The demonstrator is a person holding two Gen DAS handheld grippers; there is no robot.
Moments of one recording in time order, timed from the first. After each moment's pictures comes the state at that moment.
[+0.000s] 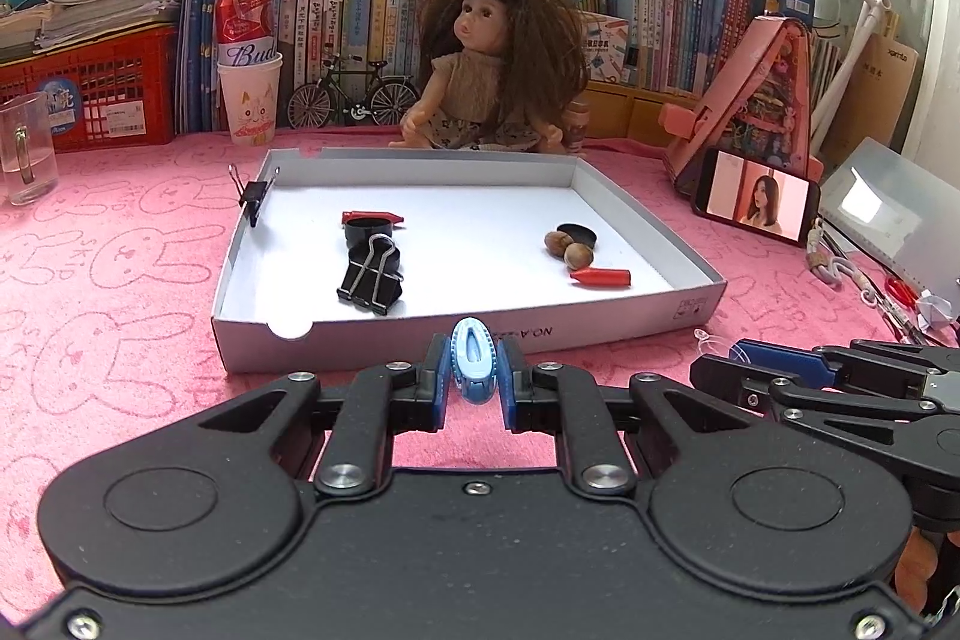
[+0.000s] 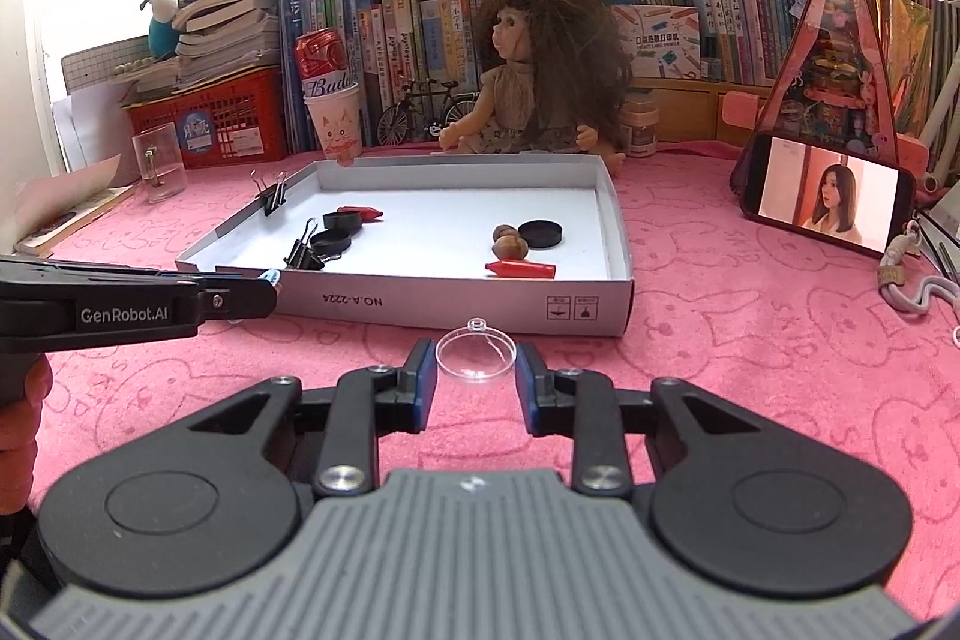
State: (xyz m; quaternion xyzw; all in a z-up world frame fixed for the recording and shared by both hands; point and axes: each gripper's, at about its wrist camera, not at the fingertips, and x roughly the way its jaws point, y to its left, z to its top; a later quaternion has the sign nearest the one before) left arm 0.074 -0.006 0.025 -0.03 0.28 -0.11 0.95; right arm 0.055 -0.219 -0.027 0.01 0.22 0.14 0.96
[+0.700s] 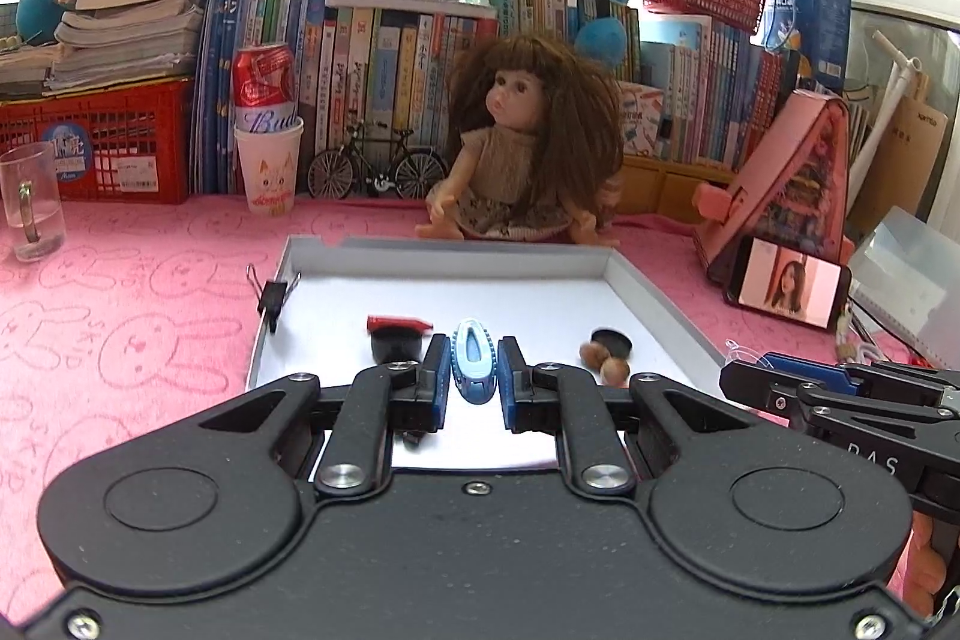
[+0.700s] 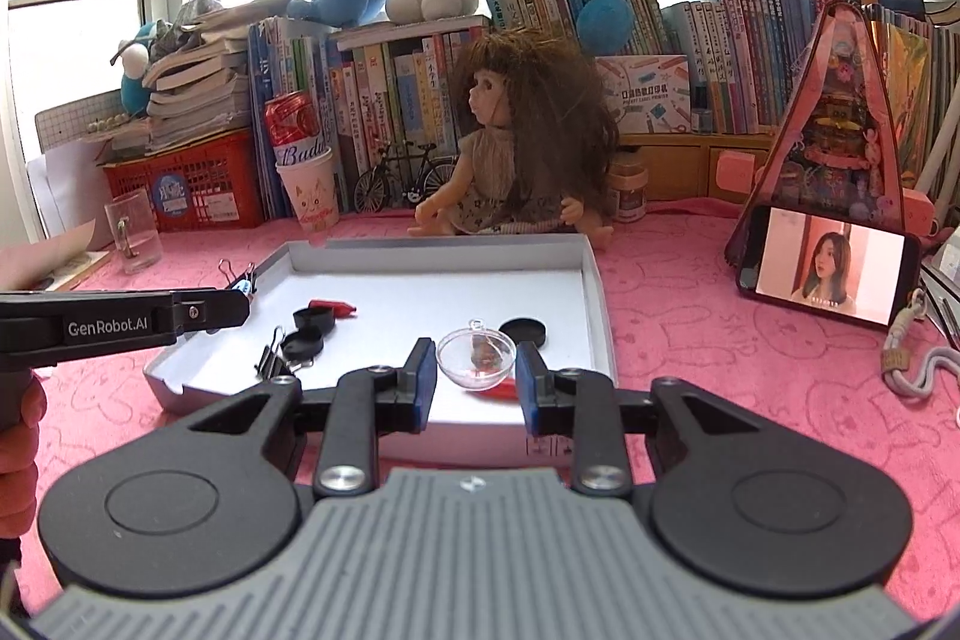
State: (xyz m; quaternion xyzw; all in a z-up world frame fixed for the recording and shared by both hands) left arm 0.125 0.005 0.060 -0.05 0.24 -0.09 0.97; right arm 0.099 -0.219 0.008 0.03 0.19 0.13 0.97
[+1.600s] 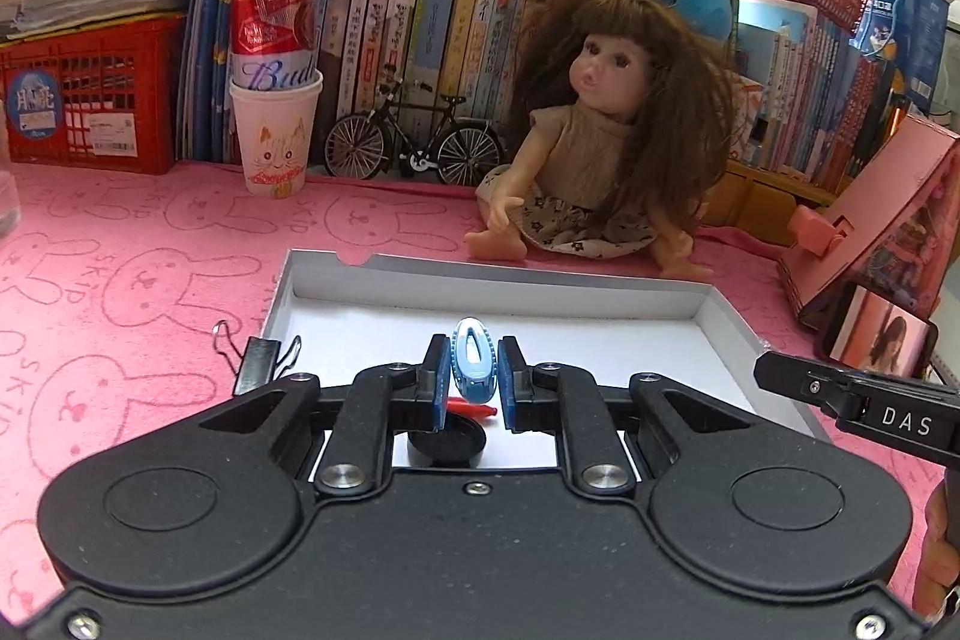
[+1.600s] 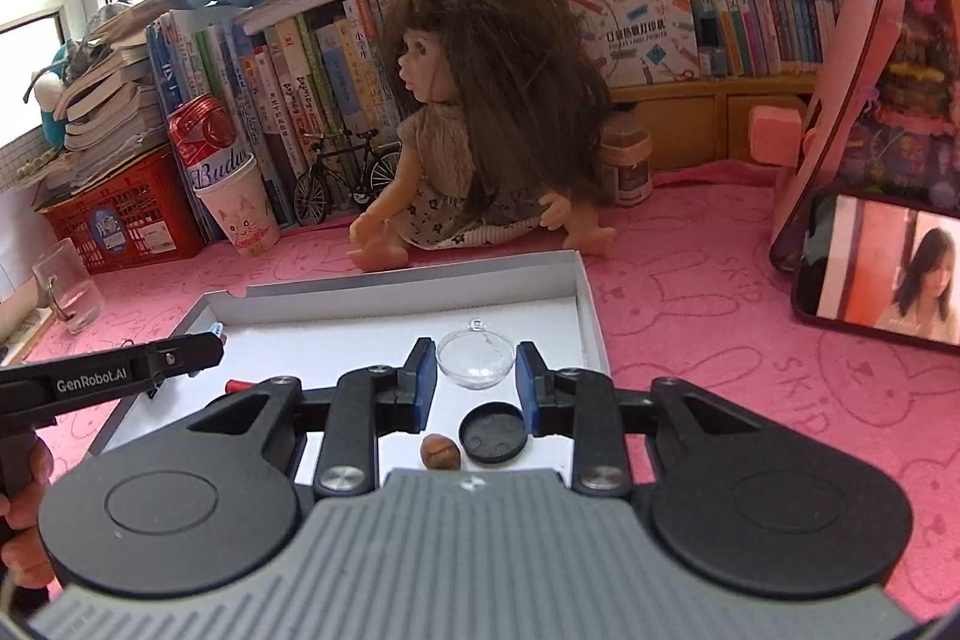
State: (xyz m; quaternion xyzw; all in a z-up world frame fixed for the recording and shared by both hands) left arm 0.258 0.025 0.033 -0.09 0.29 -0.06 0.95; right arm 0.230 -0.228 0.003 0.09 0.26 0.12 0.96
